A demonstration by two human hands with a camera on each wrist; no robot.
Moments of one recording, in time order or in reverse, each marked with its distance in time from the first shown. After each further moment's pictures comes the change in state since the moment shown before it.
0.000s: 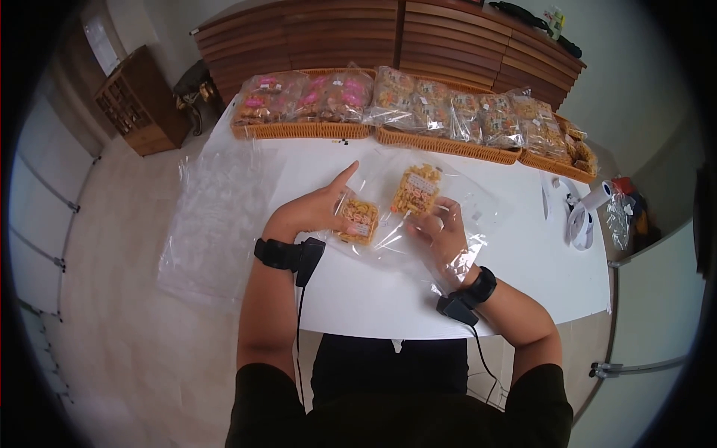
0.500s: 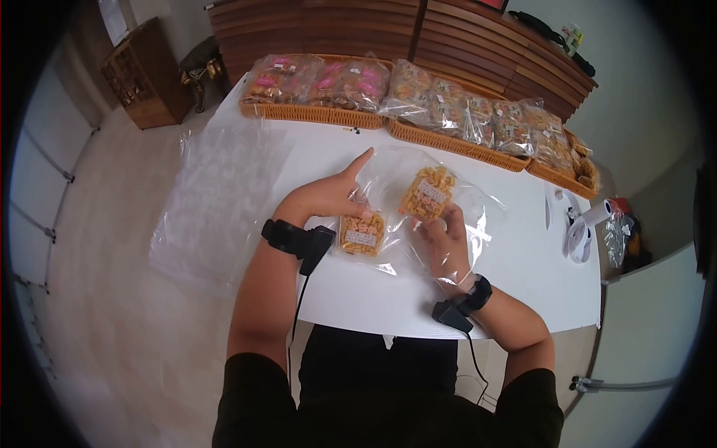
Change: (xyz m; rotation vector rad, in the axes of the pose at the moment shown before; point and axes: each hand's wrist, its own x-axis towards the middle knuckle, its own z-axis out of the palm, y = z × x) left_hand 0.006 0.002 0.002 -0.157 -0.038 -0.077; right_hand -0.003 0.020 0.000 0.031 -0.045 -0.124
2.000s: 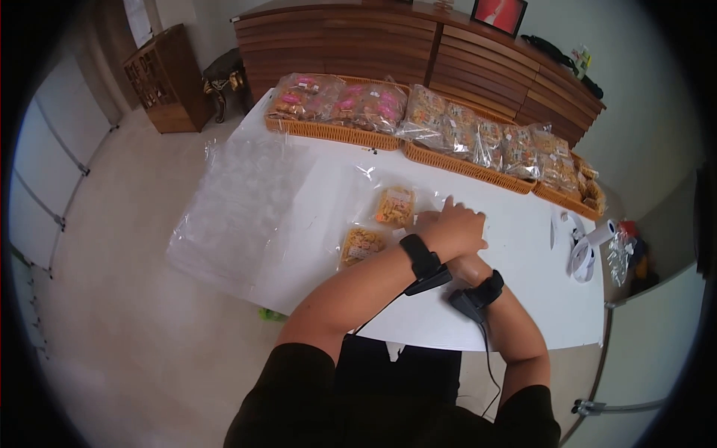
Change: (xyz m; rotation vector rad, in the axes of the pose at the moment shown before) left_hand 0.075 0.093 0.117 0.713 0.292 0.396; right_hand 0.028 -0.013 -0.039 -1.036 -0.710 -0.274
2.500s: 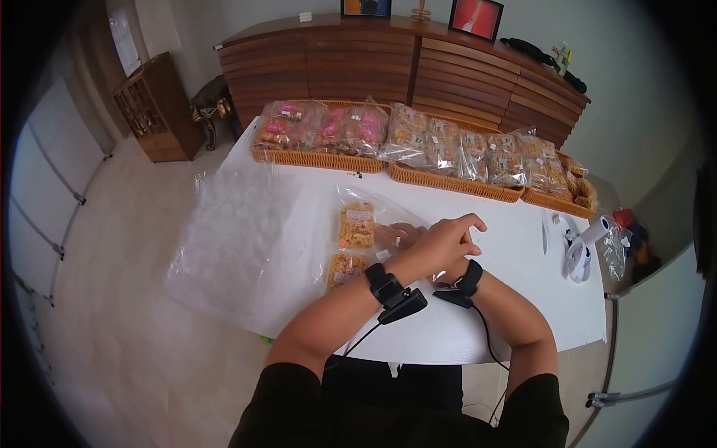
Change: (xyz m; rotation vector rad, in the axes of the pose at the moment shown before) left_hand -0.006 -0.008 -0.010 -0.797 0.058 0.024; right_hand 0.047 -0.008 -0.007 -0.475 -0.127 -0.212
